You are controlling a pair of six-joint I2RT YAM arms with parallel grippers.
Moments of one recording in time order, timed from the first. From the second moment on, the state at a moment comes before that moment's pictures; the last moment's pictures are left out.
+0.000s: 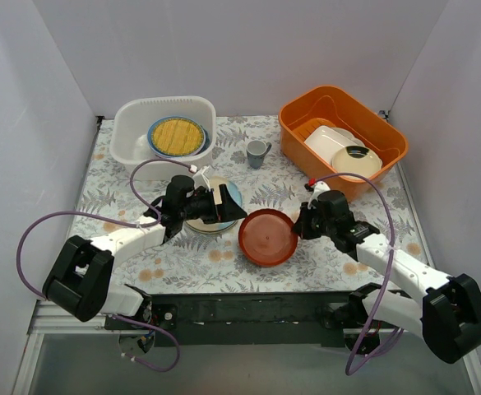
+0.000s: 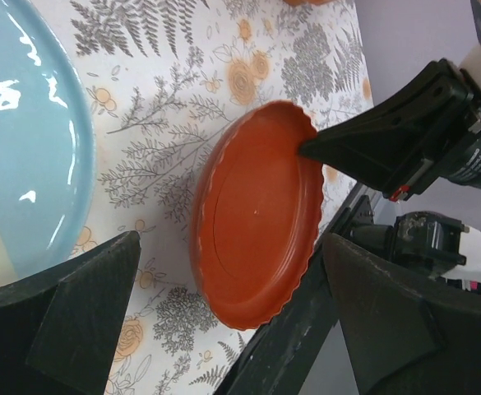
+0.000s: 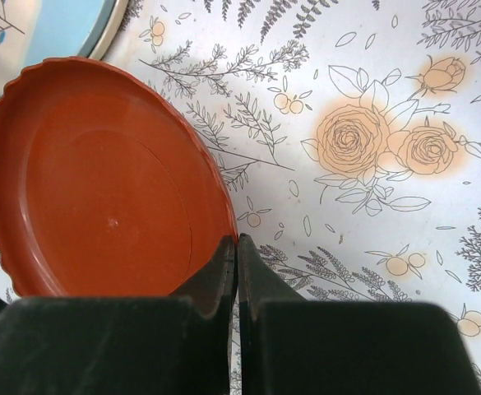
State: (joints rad) left arm -0.51 1.35 0.65 0.22 0.52 -0.71; right arm 0.52 1.07 0.52 -0.16 -0.15 0.36
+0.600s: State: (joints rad) left arm -0.59 1.42 0.60 0.32 0.61 -0.71; right arm 0.52 0.96 0.52 -0.18 -0.15 0.36
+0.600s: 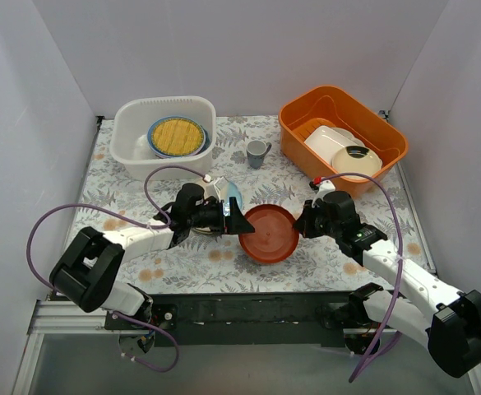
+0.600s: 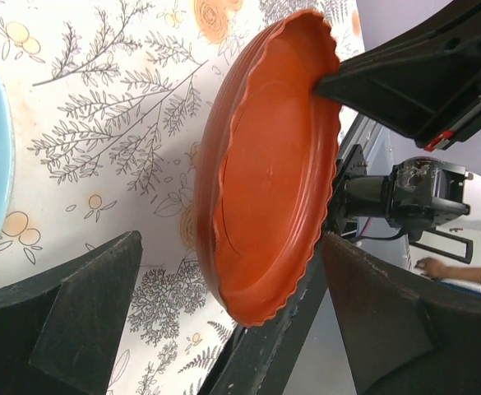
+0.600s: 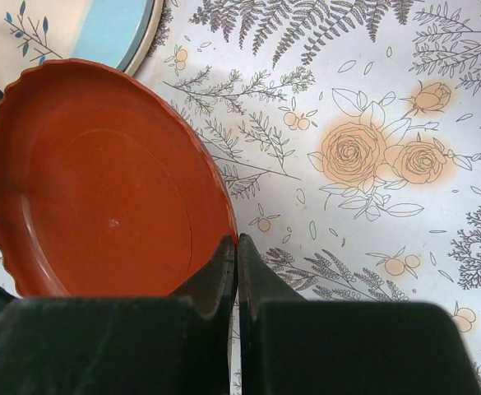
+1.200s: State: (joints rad) left arm -0.61 1.52 0.59 0.41 0.62 -0.74; right arm 0.52 0.96 0.52 -0.18 -0.17 0.38
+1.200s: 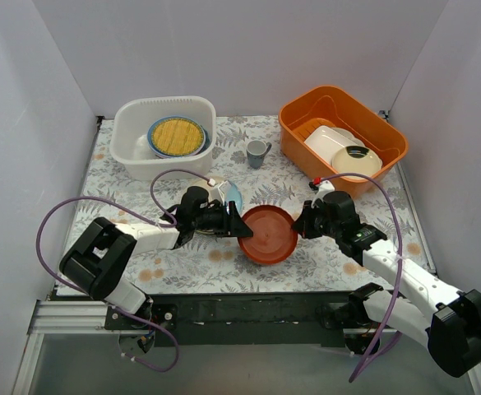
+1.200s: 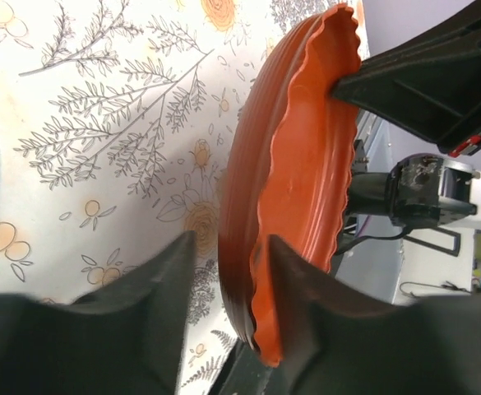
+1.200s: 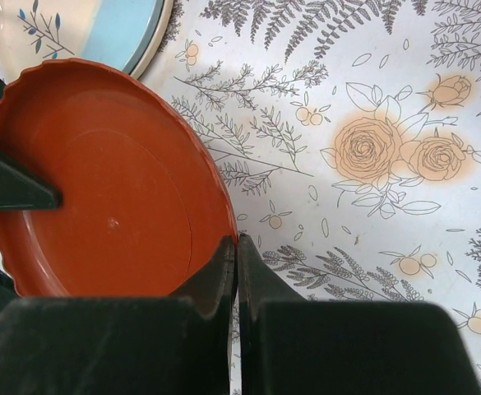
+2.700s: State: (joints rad) left arm -0.62 1.54 0.61 0.36 0.56 -0.72; right arm 0.52 0.91 0.49 -0.16 -0.16 0.39
